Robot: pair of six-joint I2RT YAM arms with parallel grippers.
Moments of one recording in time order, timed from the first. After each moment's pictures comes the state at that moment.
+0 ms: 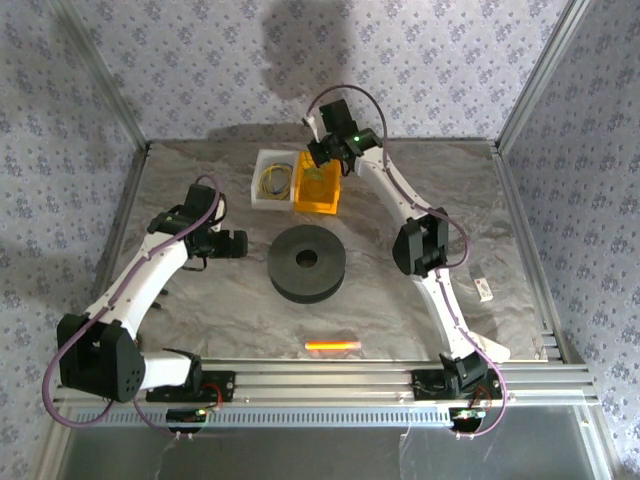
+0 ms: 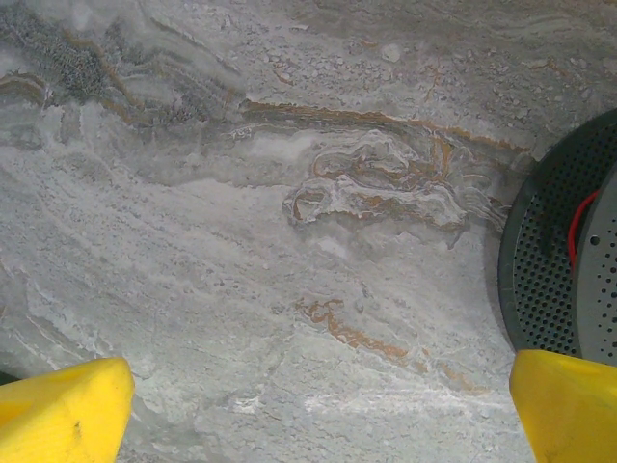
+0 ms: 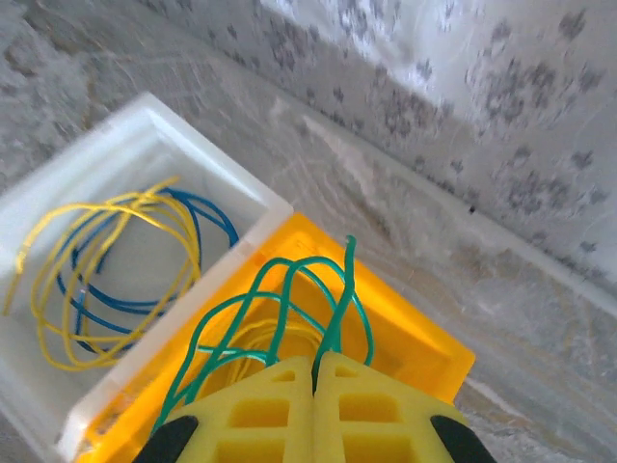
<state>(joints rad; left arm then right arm) -0.28 1.28 1.05 -0.90 -0.10 -0.25 0.50 2.48 2.58 -0.77 -0.01 -0.17</state>
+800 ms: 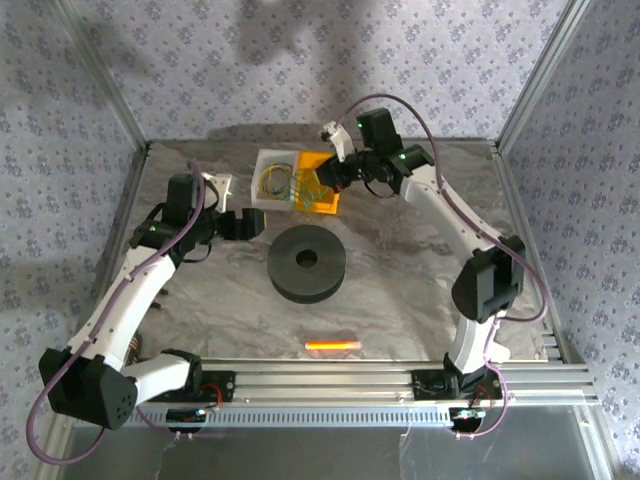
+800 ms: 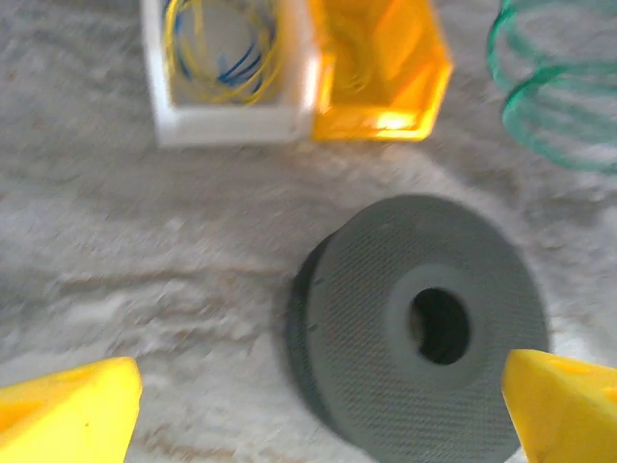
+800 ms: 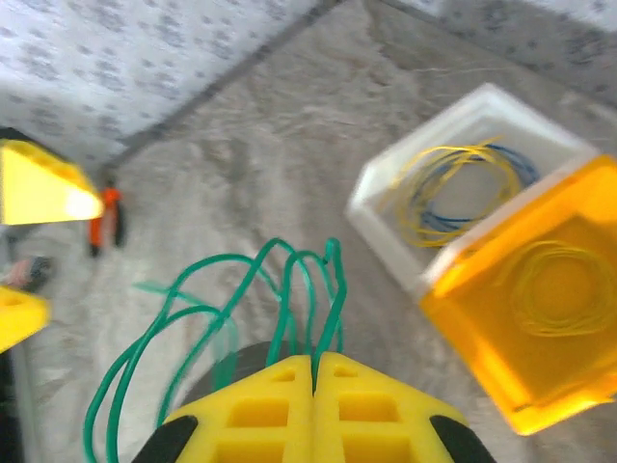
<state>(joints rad) -0.30 1.15 1.09 -0.64 0.28 -0.22 0.49 1.79 1.76 -0.63 -0.59 -0.04</state>
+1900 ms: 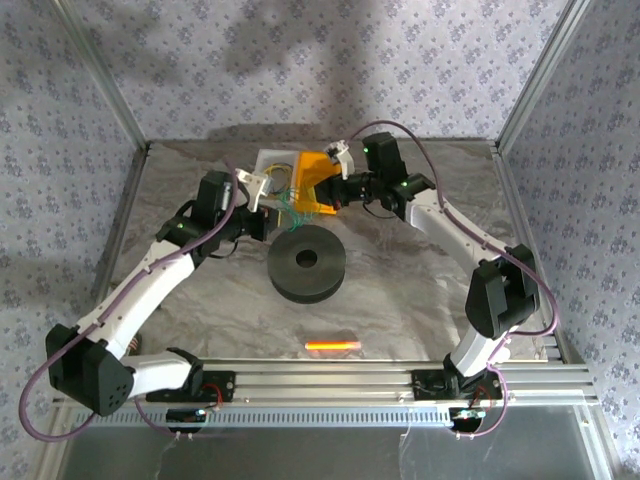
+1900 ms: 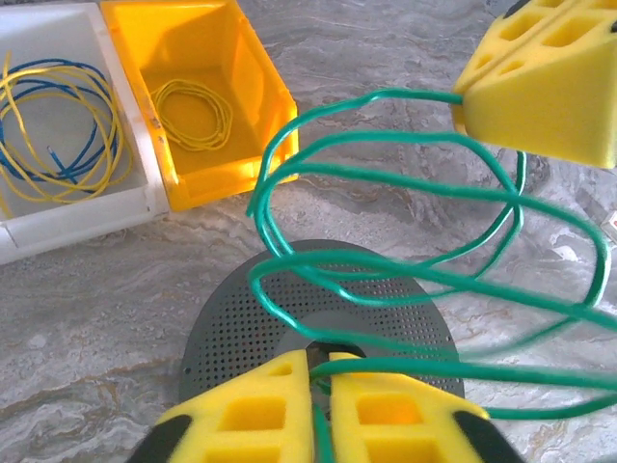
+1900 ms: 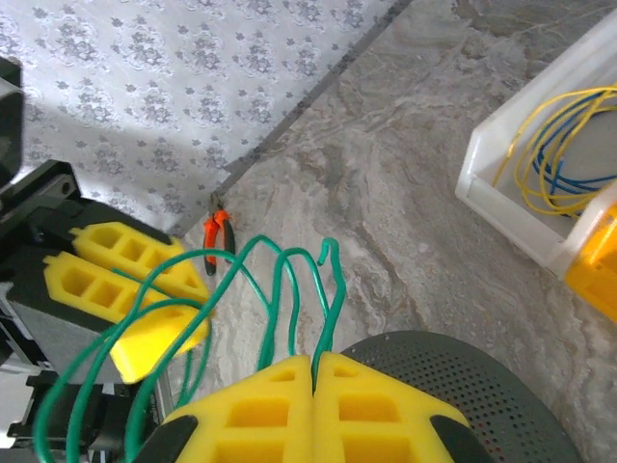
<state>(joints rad) -0.48 1.22 1.10 -0.52 0.24 -0.19 0.49 1.68 1.45 -0.32 -0.74 0.22</state>
